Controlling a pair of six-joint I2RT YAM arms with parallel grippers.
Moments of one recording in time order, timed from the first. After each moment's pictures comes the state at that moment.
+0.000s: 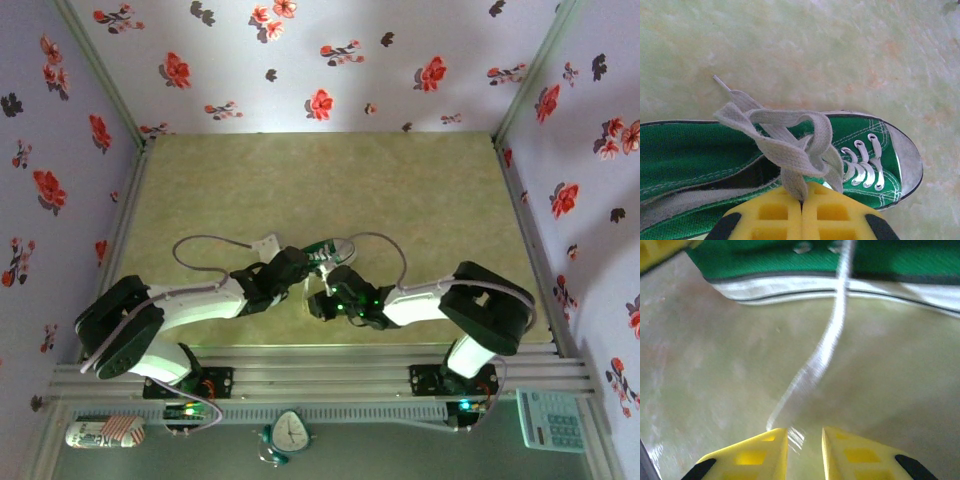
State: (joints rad) left arm -0.97 1.44 0.67 -0.02 -0.48 -1.22; right arm 1.01 1.59 0.52 0.32 -0.09 0.61
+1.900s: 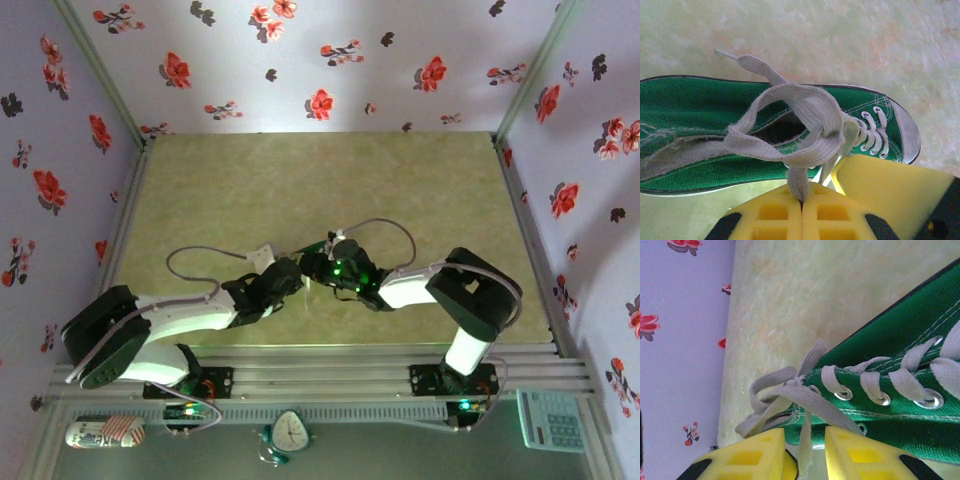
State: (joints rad) left arm -1.01 1.35 0.57 0.01 -0.44 -1.28; right arm 0.88 1.72 0.64 0.62 -0.16 1.11
